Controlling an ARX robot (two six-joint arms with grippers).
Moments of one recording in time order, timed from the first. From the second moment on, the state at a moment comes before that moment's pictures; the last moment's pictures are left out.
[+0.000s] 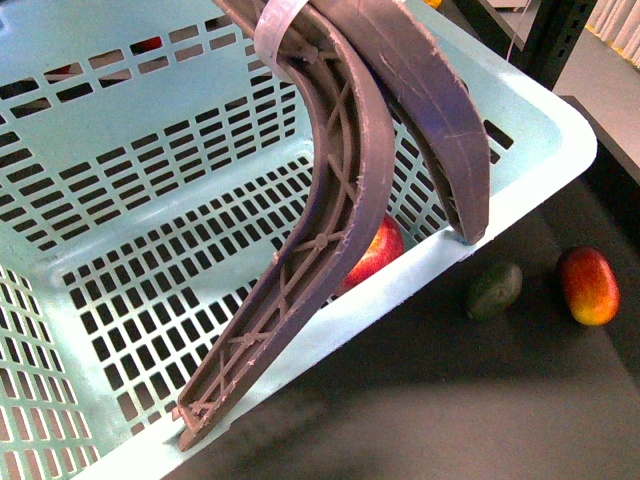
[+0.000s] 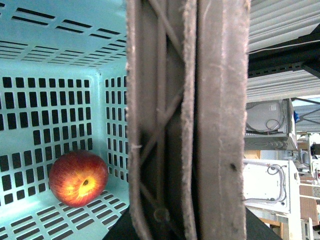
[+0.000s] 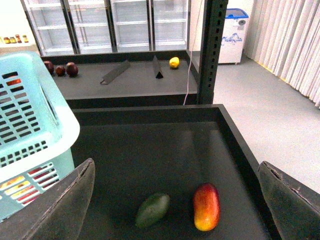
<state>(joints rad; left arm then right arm) -0.51 1.39 0.95 0.00 -0.06 -1.13 0.00 0.01 0.02 0.00 0.00 0.00</state>
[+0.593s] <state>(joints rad) -0.35 1.38 0.92 0.24 -0.16 -1.08 0.00 0.01 0.02 0.00 0.00 0.00</state>
